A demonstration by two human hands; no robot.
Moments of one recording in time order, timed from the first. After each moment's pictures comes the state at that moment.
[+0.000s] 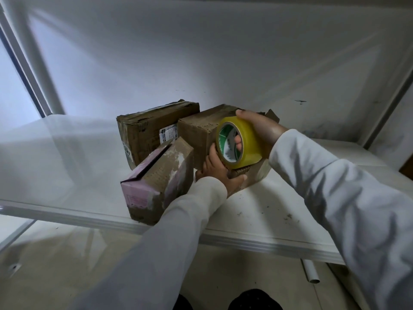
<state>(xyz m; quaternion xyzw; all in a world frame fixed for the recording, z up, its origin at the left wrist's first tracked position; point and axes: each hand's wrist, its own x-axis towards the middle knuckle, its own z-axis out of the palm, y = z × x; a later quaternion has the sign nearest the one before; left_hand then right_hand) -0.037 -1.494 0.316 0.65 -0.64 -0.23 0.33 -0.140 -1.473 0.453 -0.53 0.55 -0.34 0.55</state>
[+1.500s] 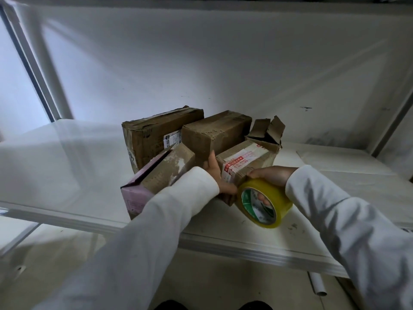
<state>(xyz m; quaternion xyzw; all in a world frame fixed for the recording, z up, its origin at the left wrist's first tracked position) -0.014 -1.494 0.354 0.67 -0.64 -0.33 0.20 -0.168 -1.475 0.399 -0.50 0.70 -0.16 0.48</state>
